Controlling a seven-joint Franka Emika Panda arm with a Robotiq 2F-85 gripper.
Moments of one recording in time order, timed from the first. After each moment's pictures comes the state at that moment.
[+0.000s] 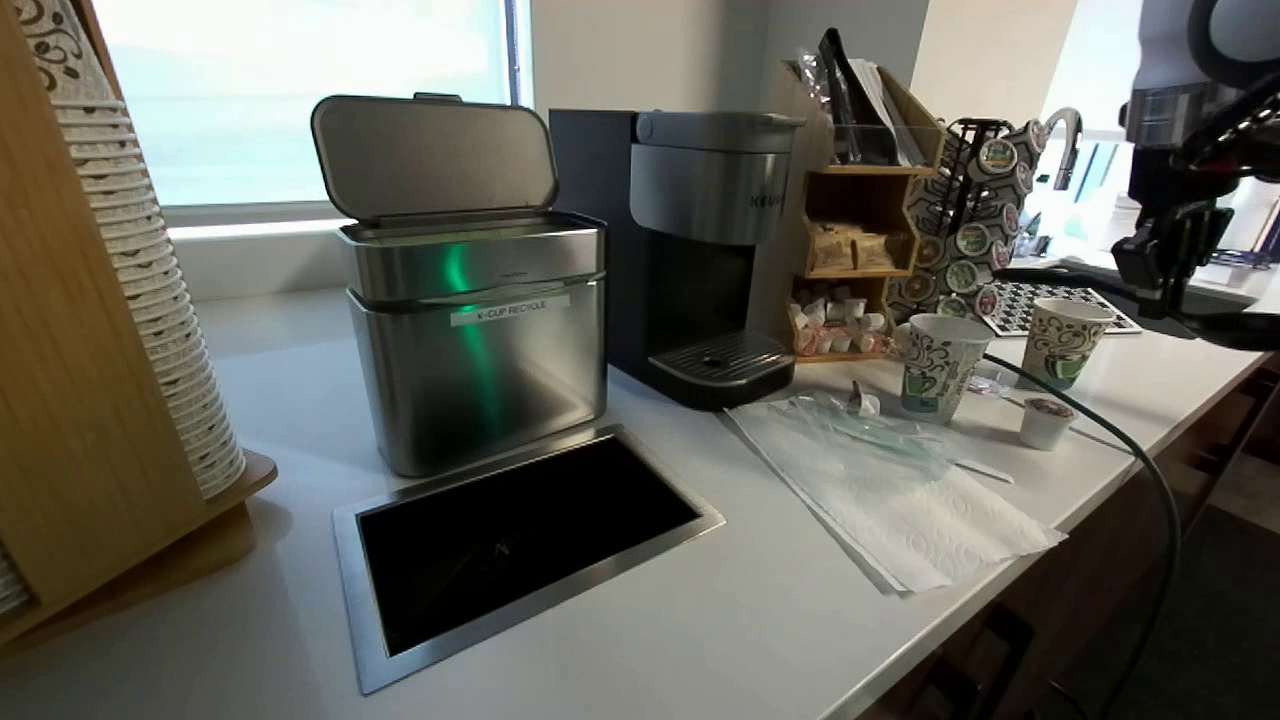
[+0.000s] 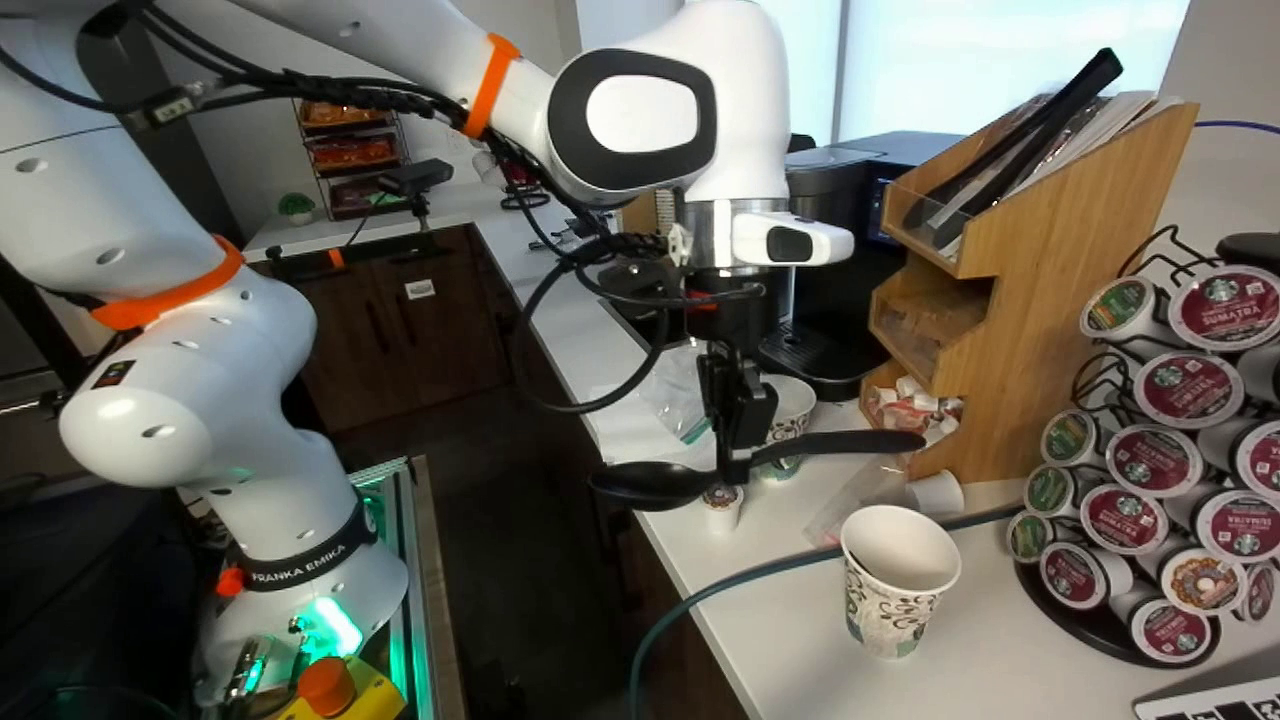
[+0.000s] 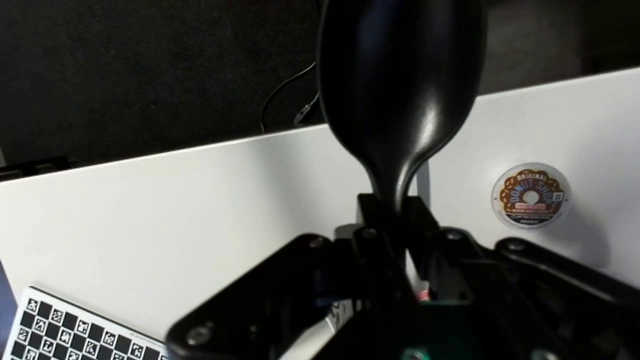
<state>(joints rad) -0.26 -0.20 -0.18 -2.37 -0.41 2.11 0.02</state>
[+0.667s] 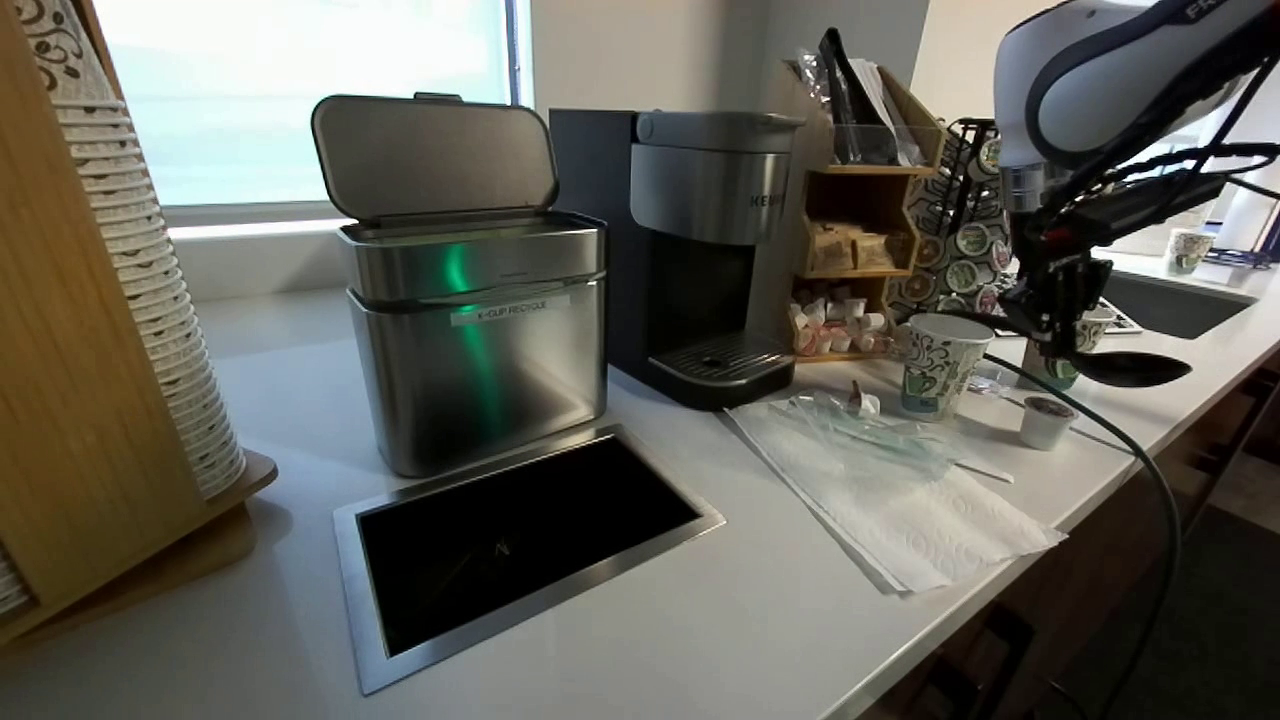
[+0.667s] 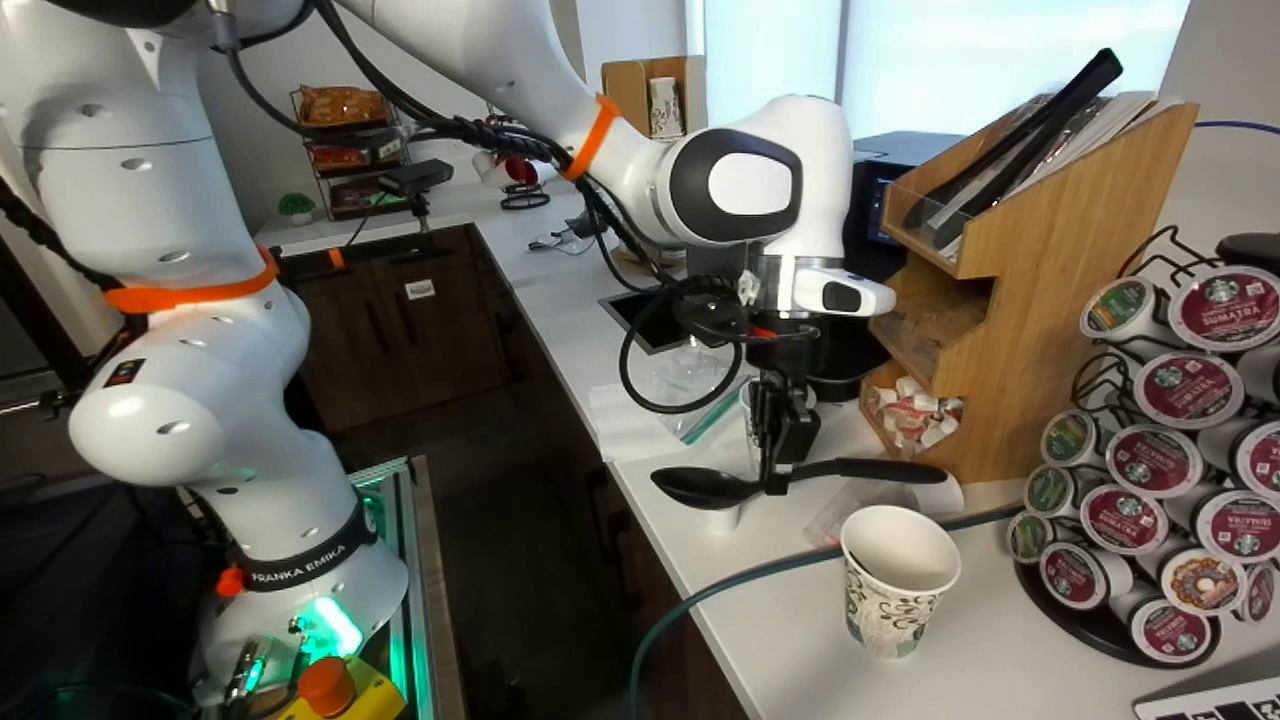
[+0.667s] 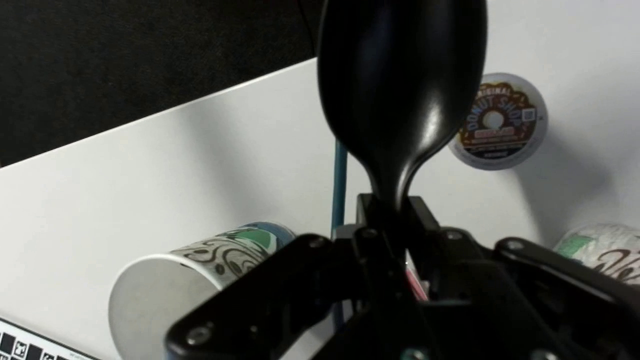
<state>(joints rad) -0.19 0.09 -0.15 -2.19 -0.38 2.11 0.20</state>
